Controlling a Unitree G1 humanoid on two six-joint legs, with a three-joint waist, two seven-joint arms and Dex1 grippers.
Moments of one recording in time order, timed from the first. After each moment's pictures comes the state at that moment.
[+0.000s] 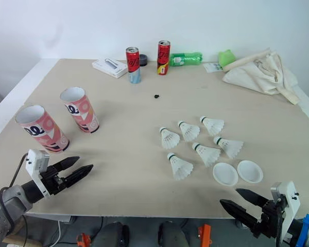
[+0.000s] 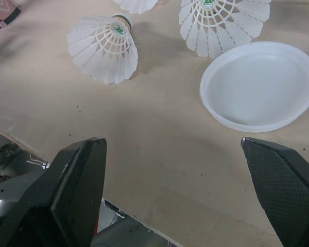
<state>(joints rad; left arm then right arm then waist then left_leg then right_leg) 0.25 0.56 0.32 -0.45 -0.77 0.59 -0.66 0.65 -0.69 -0.67 -0.47 0.80 0.62 0.96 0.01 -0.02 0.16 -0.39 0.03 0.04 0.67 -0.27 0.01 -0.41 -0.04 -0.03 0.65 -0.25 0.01</state>
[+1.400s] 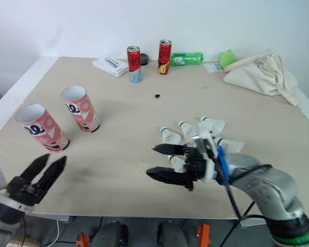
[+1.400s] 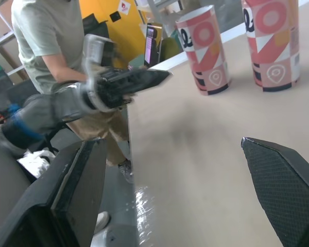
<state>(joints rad) 0.56 0.25 0.53 -0.76 -0.98 0.39 -0.42 -0.27 -0.72 0.01 -0.48 1.04 0.76 0.85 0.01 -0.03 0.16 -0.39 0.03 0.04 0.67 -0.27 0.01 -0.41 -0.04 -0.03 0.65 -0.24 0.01</state>
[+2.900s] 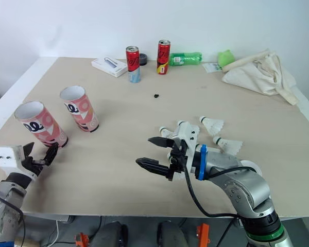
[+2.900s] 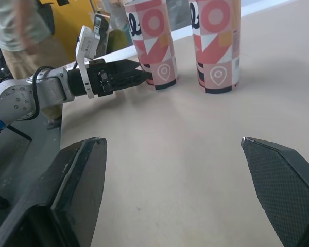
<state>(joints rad) 0.08 0.38 0.44 -0.09 -0.42 0.14 -0.39 -0.25 -0.59 0.06 -0.52 0.76 0.70 0.74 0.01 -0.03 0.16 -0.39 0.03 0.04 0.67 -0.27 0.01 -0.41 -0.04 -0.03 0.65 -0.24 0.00</state>
